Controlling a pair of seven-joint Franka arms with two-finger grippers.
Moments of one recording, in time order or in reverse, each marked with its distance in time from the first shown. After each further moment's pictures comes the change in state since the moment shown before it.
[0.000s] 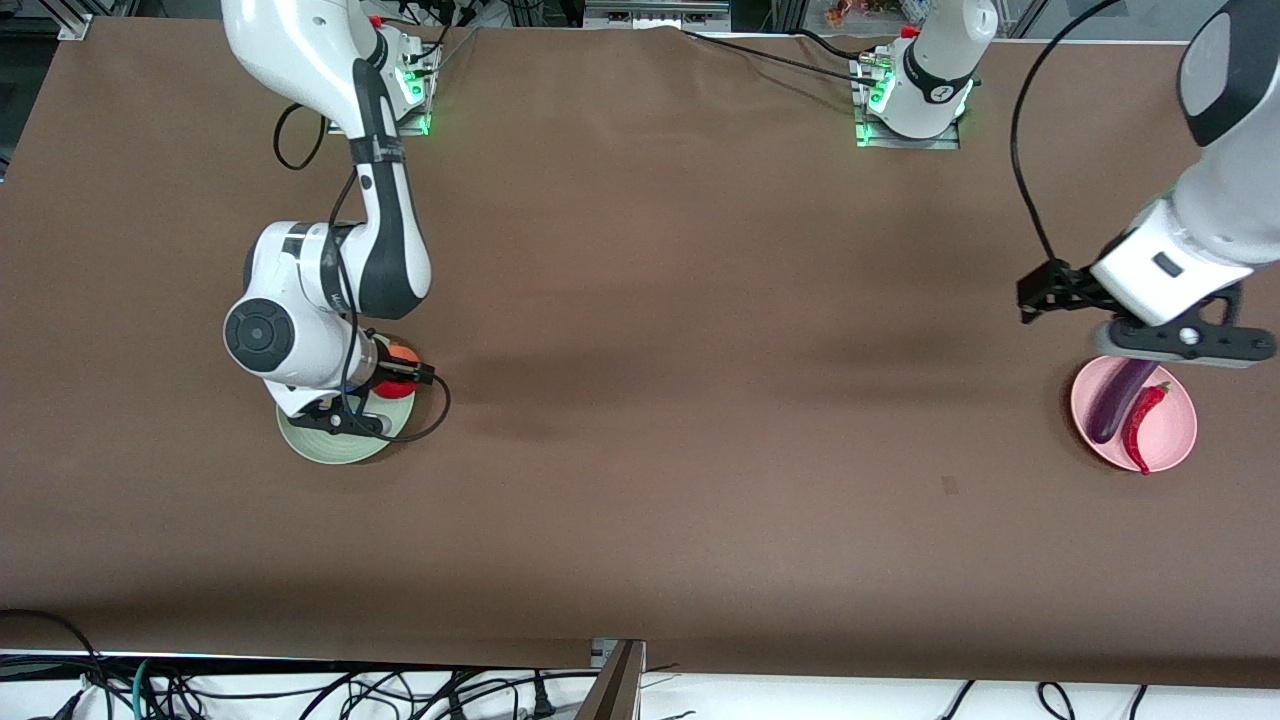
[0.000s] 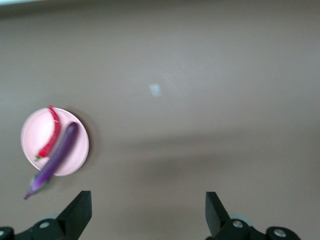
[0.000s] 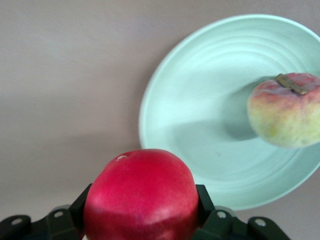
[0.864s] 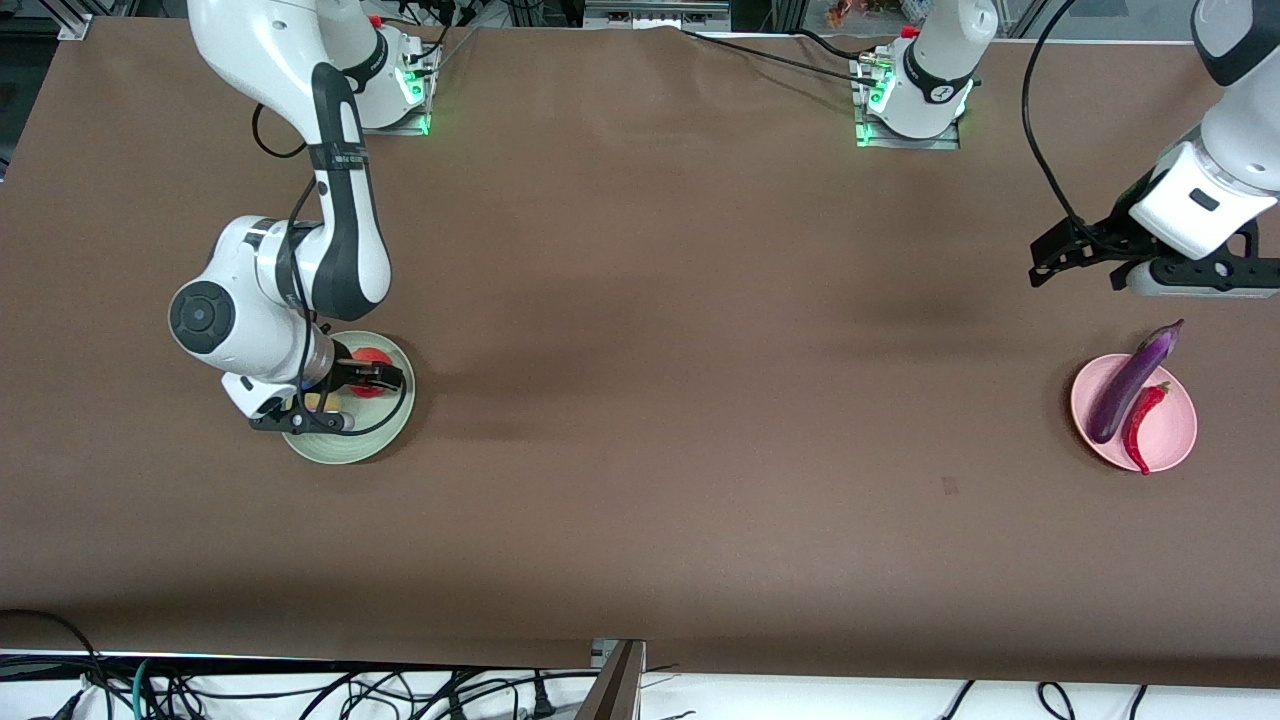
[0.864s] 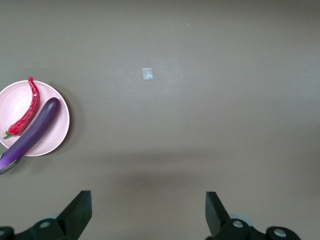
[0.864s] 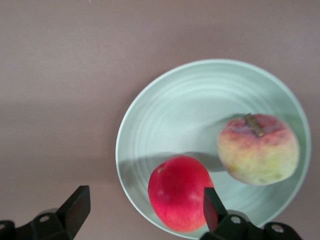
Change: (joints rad) left arm -0.053 -0.201 0.082 -0.290 -0.123 0.102 -0.013; right arm -0.034 -0.038 -0.023 0.025 0.004 0.025 -0.142
